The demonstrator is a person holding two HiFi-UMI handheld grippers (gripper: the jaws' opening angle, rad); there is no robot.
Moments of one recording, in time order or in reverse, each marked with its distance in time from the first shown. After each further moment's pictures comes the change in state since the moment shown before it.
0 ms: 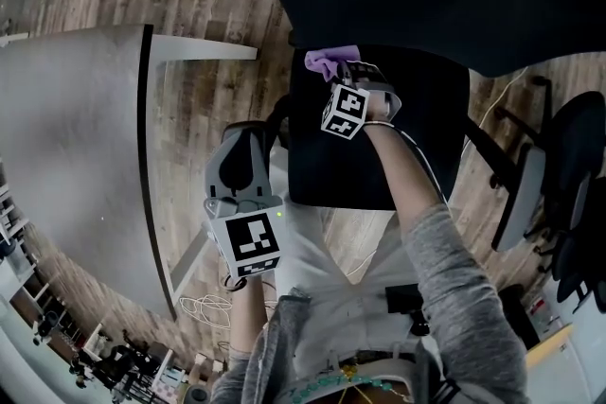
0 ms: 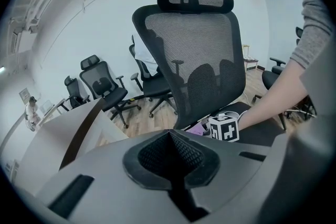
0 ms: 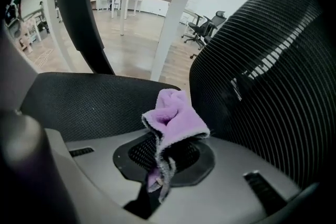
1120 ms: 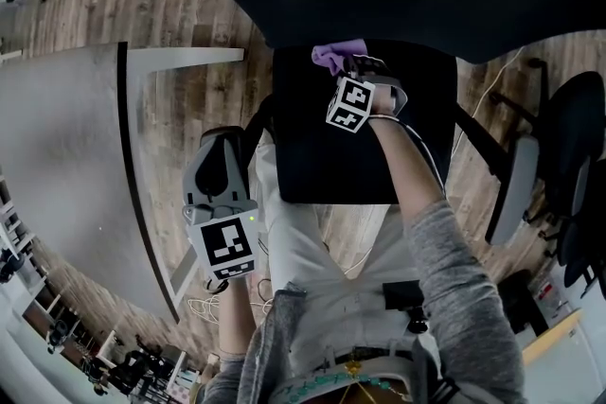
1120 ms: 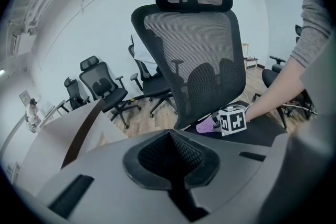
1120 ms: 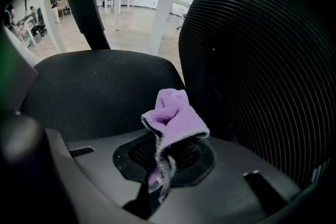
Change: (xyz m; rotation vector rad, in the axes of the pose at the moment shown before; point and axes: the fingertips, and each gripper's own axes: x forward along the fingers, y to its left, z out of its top) left arm 0.001 0.000 0.002 0.013 0.003 0.007; right arm -0.009 -0.017 -0.065 0.055 0.074 -0.010
